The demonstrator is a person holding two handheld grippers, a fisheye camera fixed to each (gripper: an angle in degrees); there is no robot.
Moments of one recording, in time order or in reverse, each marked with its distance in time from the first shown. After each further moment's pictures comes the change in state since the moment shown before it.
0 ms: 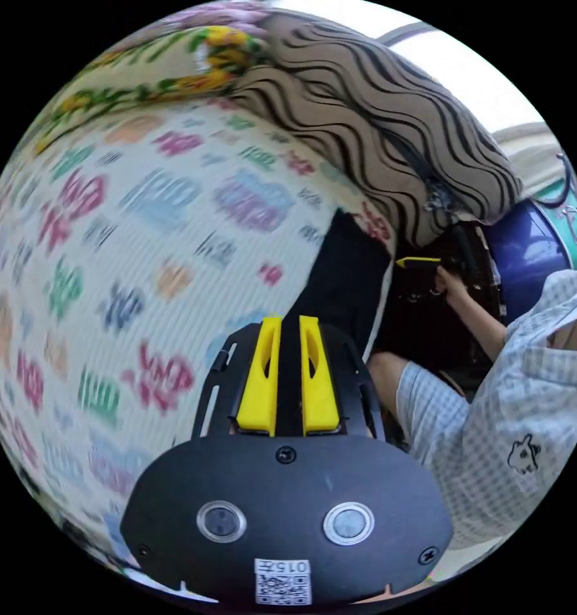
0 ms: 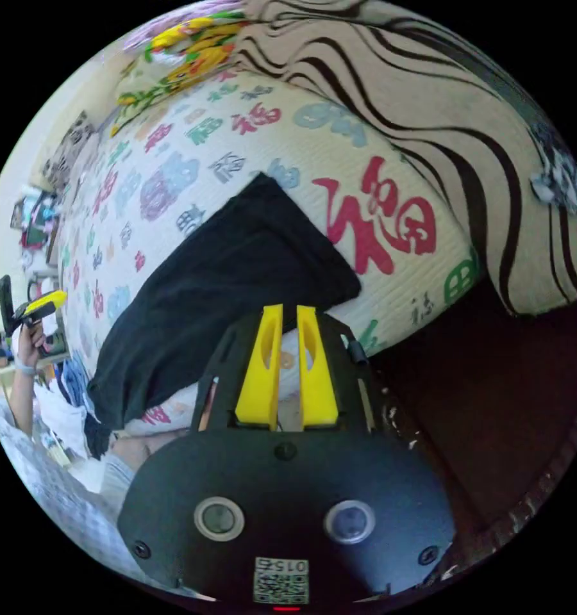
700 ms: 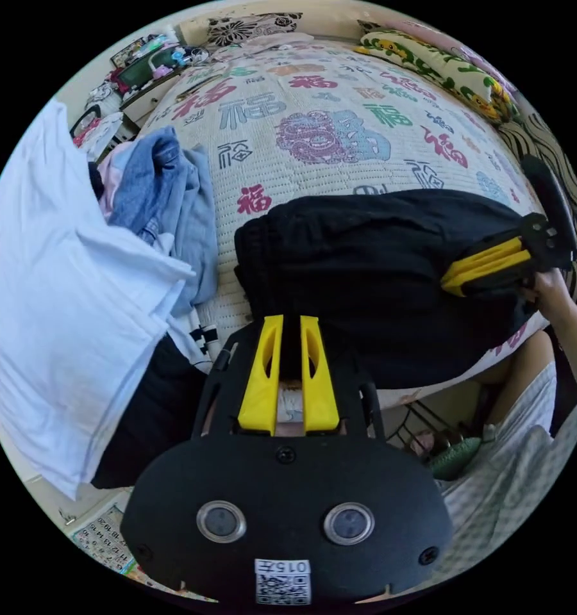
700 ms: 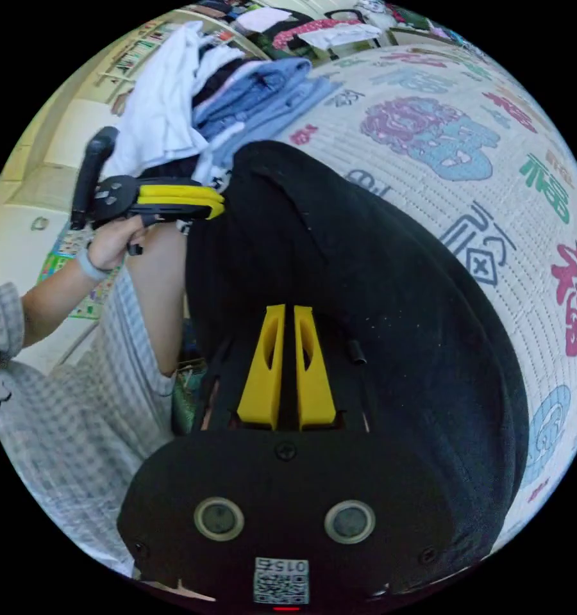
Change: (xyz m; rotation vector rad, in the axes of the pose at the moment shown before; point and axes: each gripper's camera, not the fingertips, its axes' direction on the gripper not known) left arm -0.011 0.587 0.029 0.070 -0.554 -0.828; right arm -0.536 0.242 0.341 -0.457 -0.256 -1.398
